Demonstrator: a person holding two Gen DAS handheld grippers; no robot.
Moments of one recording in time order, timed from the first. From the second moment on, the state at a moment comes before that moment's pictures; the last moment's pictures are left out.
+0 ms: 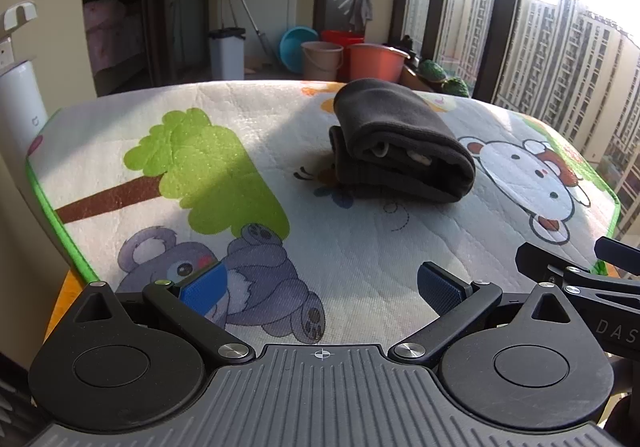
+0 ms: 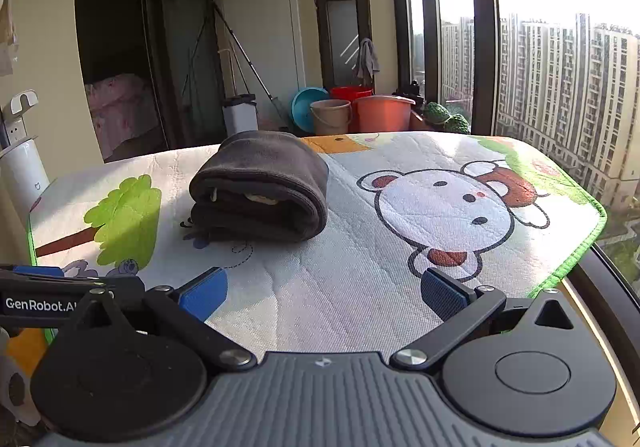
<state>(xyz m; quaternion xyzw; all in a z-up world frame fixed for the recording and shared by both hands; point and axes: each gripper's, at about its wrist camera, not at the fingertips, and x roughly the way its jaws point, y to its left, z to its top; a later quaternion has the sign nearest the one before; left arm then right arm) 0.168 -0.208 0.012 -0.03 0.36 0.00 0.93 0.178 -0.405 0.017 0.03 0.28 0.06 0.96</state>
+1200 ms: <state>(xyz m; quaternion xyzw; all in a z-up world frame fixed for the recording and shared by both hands) 0.165 -0.209 0.006 -0.03 0.37 0.00 0.93 0.177 -0.400 0.012 0.01 0.29 0.04 0.96</state>
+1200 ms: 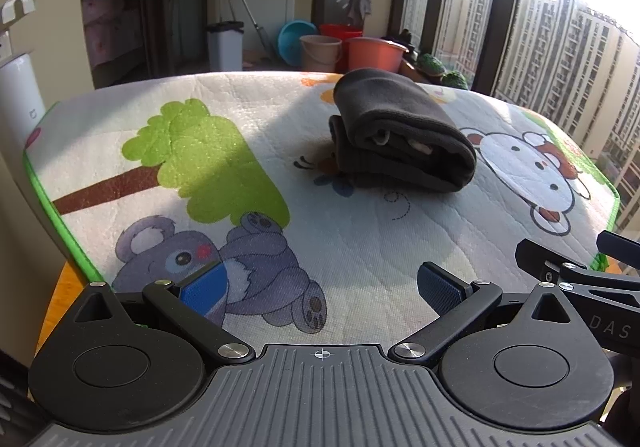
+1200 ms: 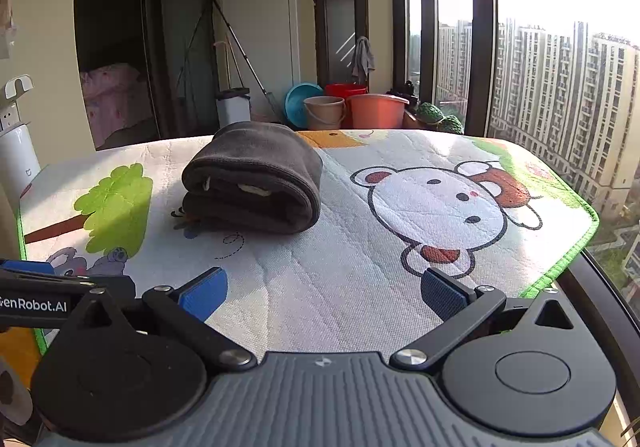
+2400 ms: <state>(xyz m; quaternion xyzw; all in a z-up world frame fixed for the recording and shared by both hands) 0.169 -0.208 -0.001 -0.03 0.38 0.00 0.92 0.178 -0.401 0.007 0.01 0.30 0.04 0.95</state>
